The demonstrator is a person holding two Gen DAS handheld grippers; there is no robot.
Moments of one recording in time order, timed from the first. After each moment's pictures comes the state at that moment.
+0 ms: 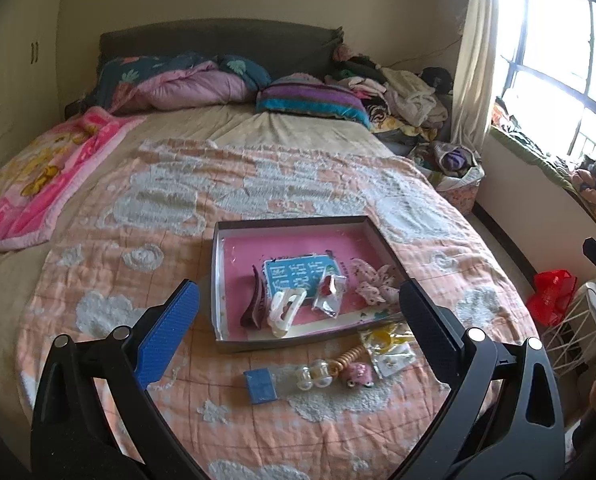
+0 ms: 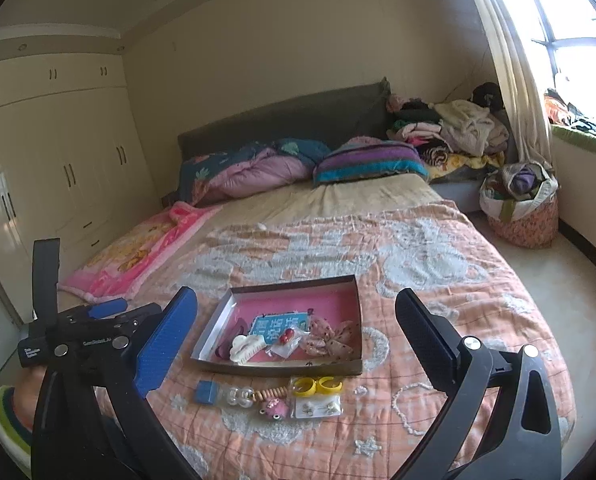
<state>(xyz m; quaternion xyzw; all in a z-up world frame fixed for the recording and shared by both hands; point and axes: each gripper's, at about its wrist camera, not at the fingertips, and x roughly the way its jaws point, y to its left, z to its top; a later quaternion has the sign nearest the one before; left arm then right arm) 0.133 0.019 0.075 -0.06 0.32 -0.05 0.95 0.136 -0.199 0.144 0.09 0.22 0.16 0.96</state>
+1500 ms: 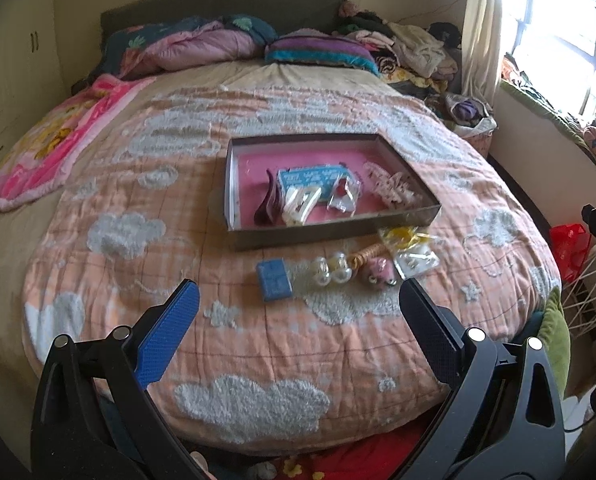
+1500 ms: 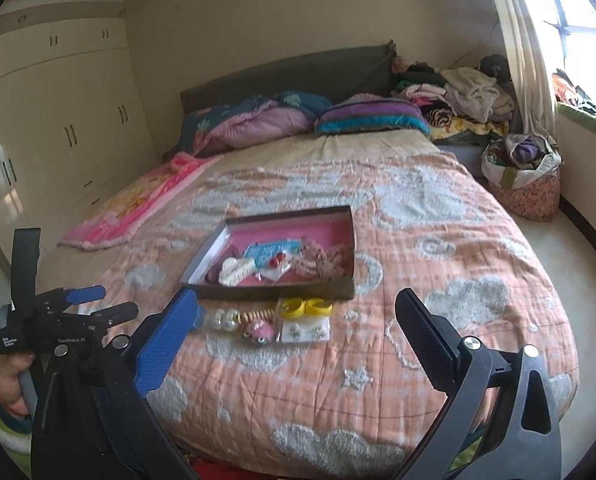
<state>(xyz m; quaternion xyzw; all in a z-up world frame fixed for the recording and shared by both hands) 0.075 0.015 0.000 -0.03 0.39 -0.02 0.92 0.107 -0.198 0.068 0.06 0.30 0.18 0.94</state>
